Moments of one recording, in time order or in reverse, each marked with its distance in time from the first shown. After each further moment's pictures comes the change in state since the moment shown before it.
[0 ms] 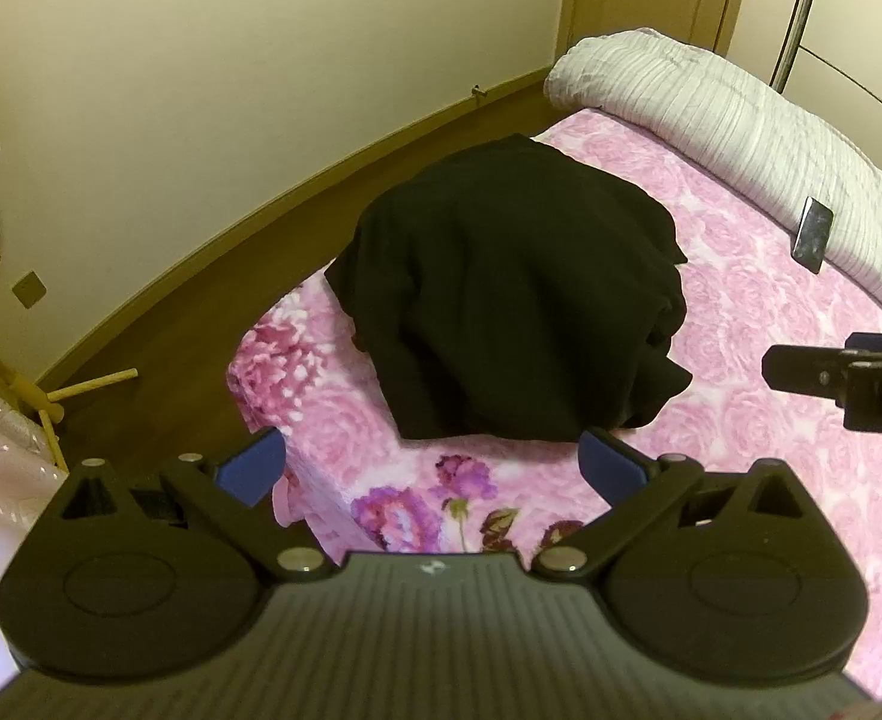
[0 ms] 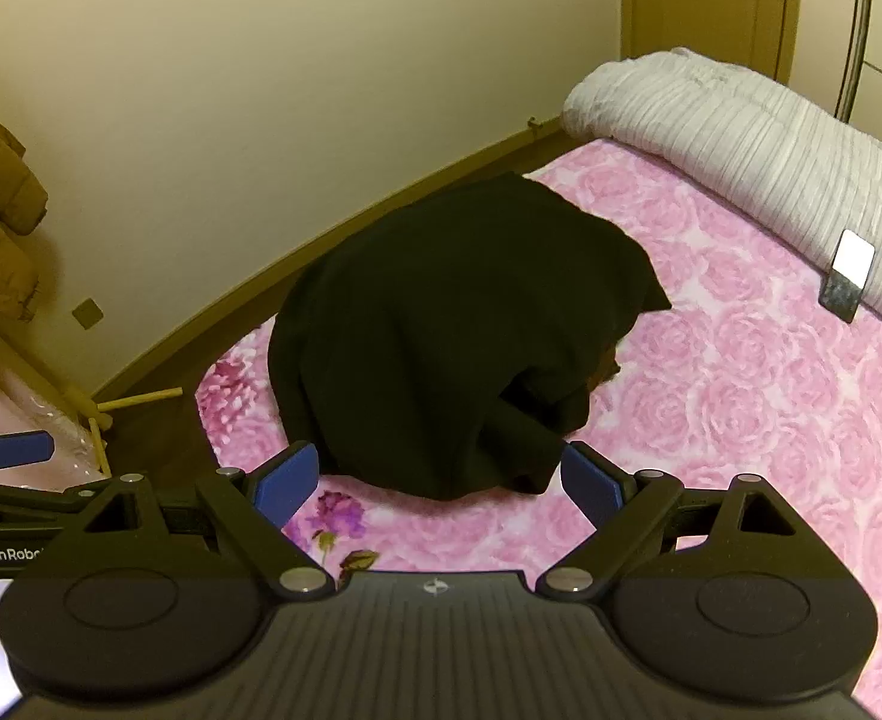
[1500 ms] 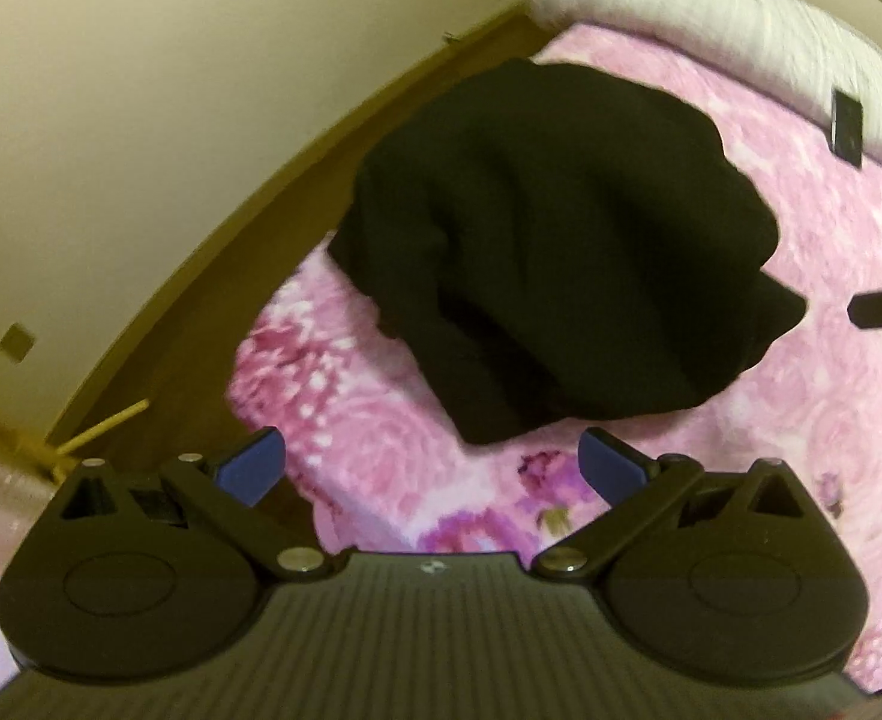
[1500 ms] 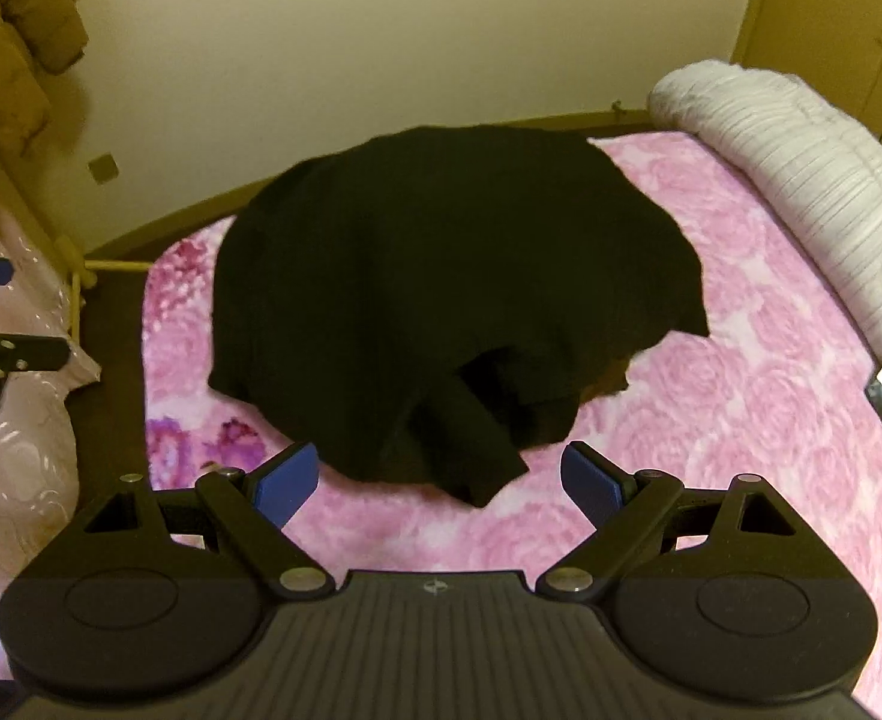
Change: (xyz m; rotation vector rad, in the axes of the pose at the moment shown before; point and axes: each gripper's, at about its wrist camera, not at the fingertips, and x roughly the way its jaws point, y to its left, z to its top) left arm 0.142 0.024 0.010 0.213 0.083 -0.005; right arm 0.126 -0.037 0.012 -0.300 0.122 0.047
